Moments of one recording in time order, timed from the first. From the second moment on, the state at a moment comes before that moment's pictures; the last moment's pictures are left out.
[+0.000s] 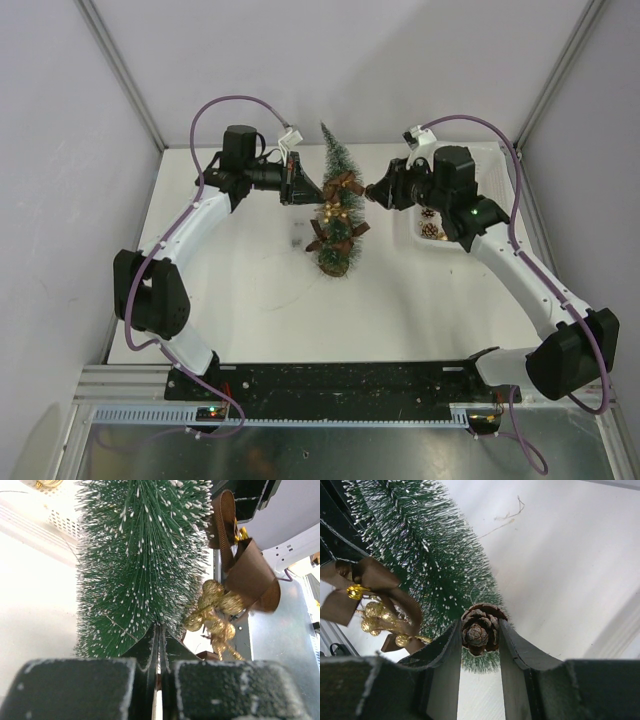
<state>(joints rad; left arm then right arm) -0.31 1.66 1.44 -0.30 1.16 -0.01 0.42 1.32 1.24 -0.23 -0.36 0.25</state>
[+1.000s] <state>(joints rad) -0.31 1.66 1.44 -0.30 1.16 -0.01 0.42 1.32 1.31 -0.25 -0.36 0.22</state>
